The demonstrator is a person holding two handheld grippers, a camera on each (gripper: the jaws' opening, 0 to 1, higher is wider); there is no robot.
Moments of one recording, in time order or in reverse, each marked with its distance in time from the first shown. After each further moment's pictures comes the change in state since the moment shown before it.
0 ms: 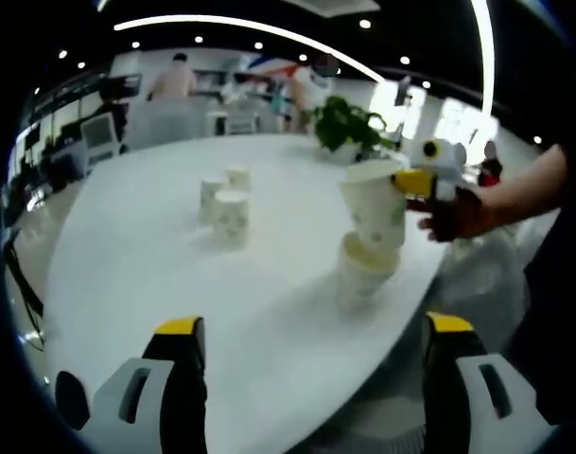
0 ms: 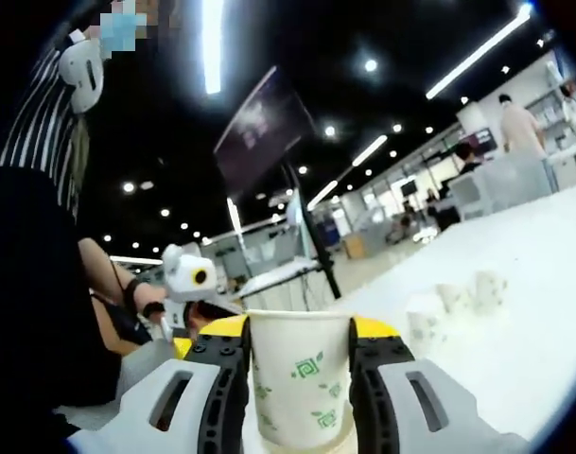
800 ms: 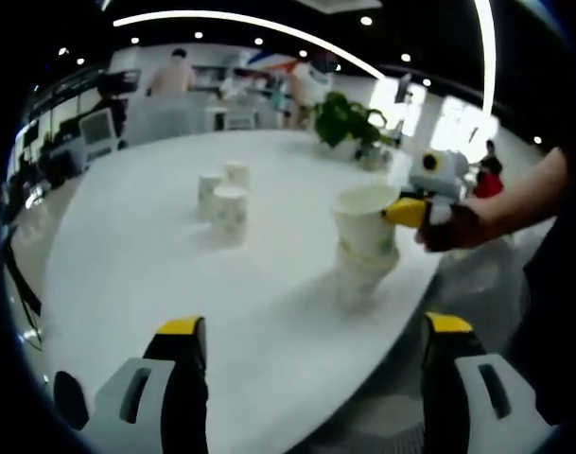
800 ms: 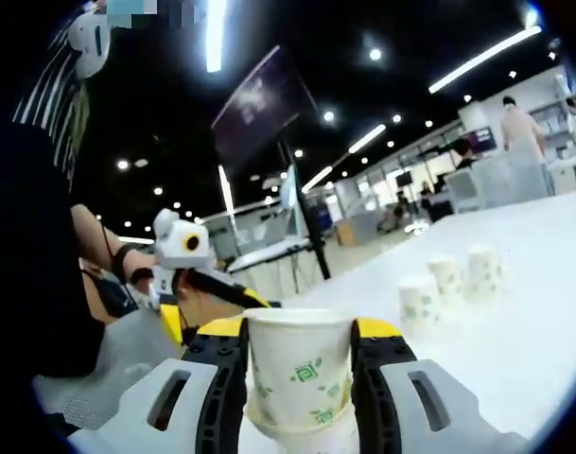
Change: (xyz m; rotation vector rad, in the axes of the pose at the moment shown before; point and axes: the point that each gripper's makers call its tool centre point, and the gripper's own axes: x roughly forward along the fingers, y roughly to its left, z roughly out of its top) left arm 0.004 0.001 -0.001 -0.006 0.018 -0.008; right arm 0.002 0.007 -0.020 -0.059 0.080 -0.038
